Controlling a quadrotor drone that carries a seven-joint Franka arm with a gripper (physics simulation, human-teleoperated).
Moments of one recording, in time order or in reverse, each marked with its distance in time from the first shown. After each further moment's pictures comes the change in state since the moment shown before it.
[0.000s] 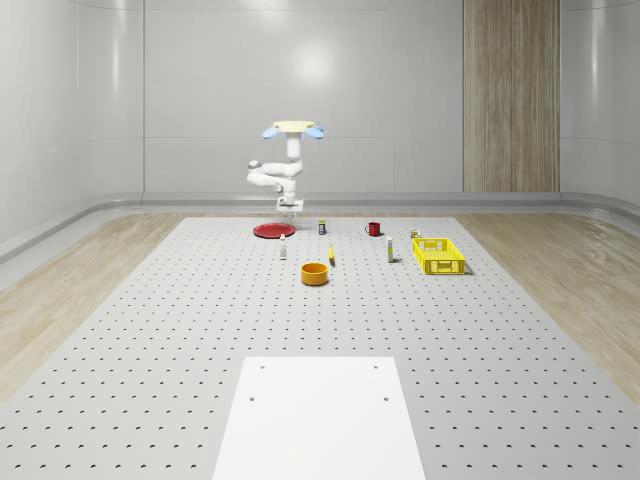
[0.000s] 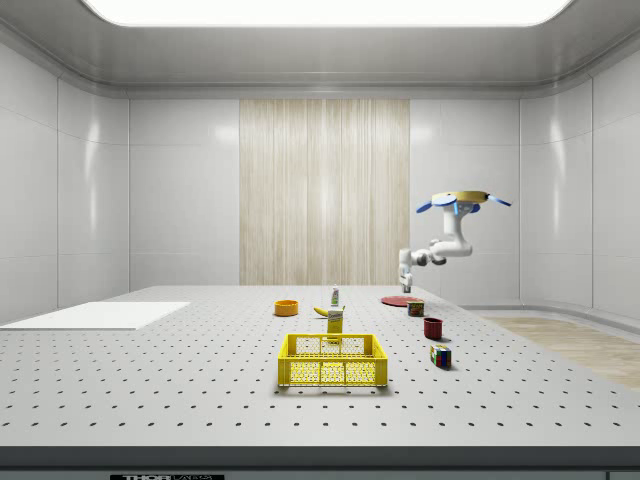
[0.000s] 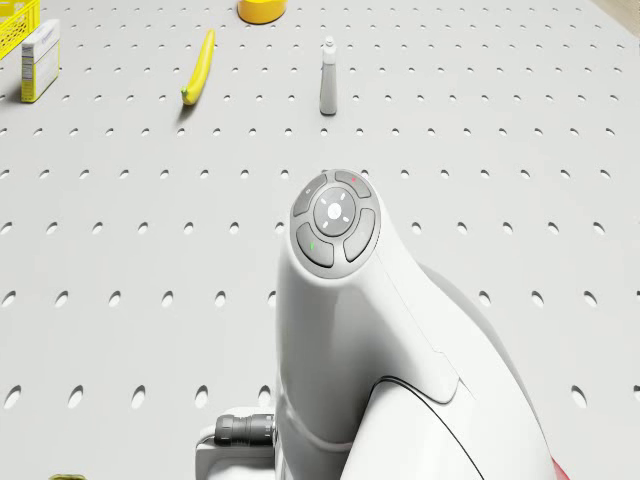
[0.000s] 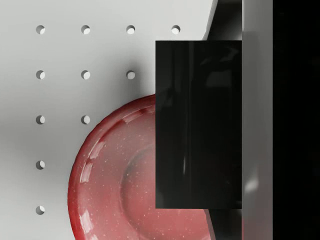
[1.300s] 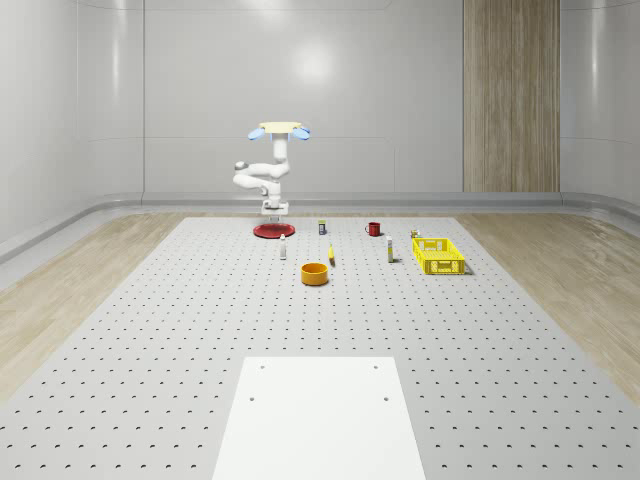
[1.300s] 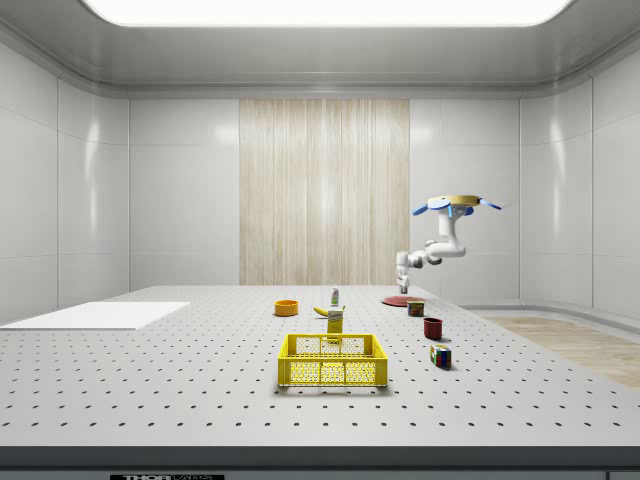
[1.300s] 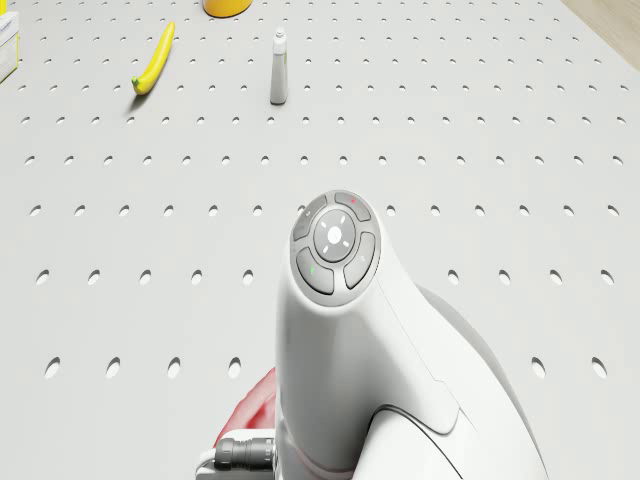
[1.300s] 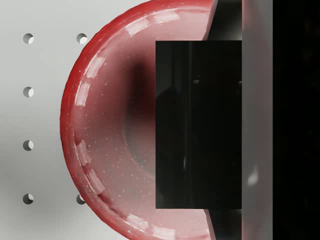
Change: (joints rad) arm -0.018 -0.019 -0.074 0.022 -0.061 0.049 0.004
